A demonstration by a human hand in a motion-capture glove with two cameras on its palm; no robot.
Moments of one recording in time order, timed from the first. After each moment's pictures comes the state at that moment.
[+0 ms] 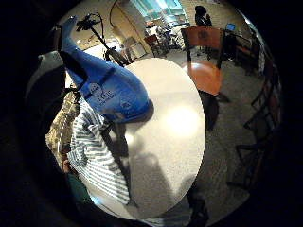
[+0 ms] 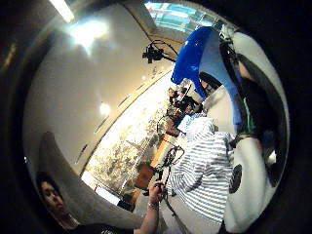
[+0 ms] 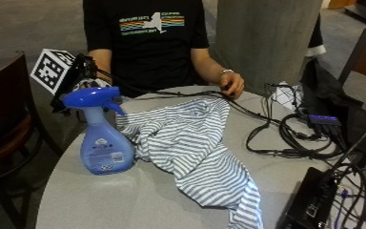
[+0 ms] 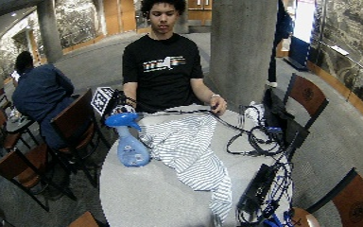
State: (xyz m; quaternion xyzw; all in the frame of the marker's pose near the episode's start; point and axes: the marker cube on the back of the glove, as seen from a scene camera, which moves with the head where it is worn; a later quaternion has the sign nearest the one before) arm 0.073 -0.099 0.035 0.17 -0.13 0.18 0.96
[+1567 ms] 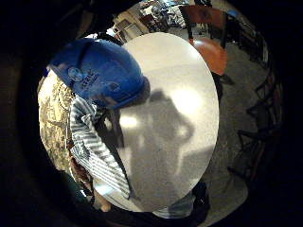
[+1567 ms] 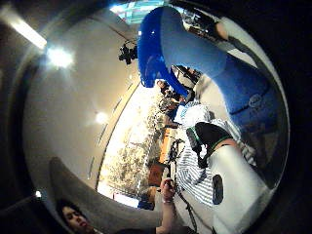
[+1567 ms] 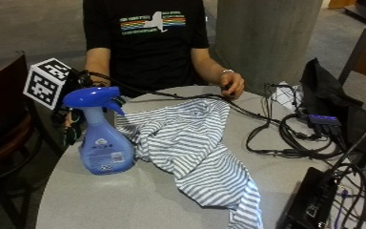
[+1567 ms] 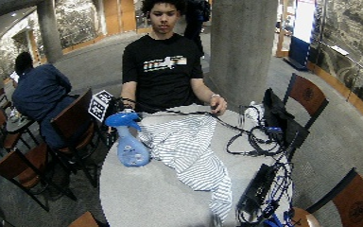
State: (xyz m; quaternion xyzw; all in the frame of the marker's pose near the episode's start) arm 0.091 -0.114 0.052 0.07 -0.17 0.26 0.95
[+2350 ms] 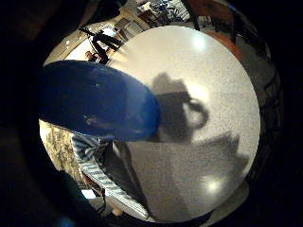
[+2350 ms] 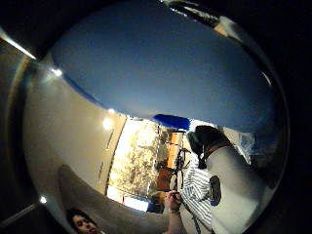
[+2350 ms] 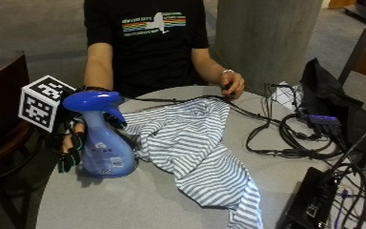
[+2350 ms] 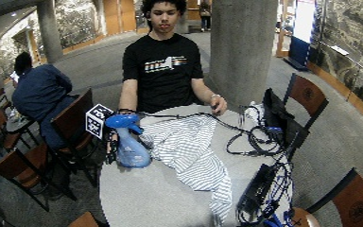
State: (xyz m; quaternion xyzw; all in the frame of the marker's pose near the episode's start) arm 0.115 -0.165 0.082 0.07 -0.21 0.29 0.93
